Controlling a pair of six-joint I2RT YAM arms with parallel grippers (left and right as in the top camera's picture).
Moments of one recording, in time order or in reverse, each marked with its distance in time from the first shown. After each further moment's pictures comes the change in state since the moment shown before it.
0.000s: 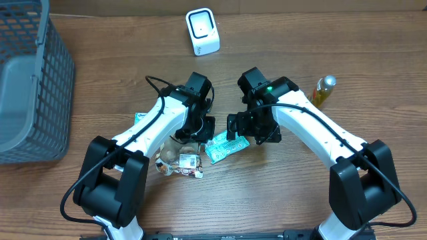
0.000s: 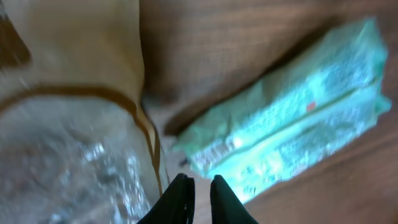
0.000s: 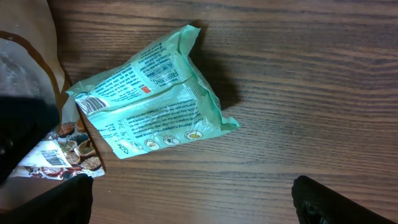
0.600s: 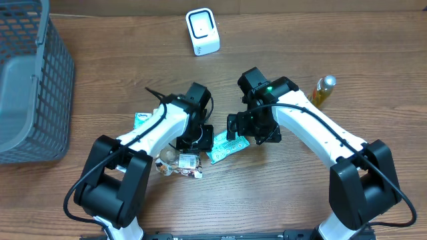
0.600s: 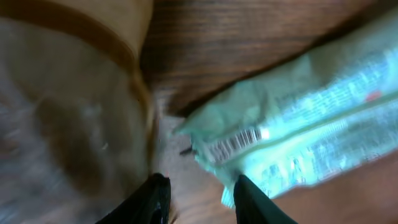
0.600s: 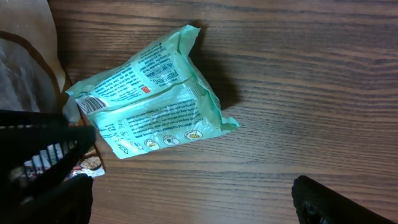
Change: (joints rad) left arm -0.013 0.000 -0.109 0.078 0.031 -0.151; right arm 0.000 0.000 0.000 0.000 0.000 0.000
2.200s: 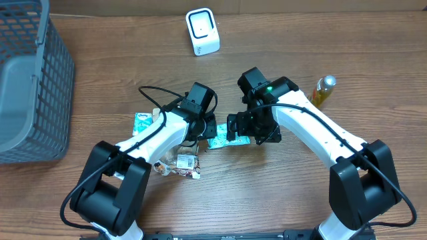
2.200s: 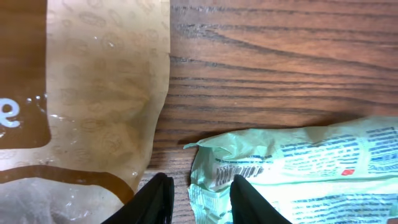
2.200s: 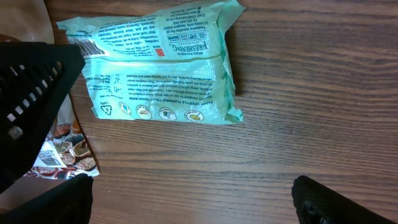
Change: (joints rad) left arm -0.023 -0.048 -0.078 0.330 -0.179 -0.112; right arm 0.000 0.000 0.000 0.000 0.000 0.000
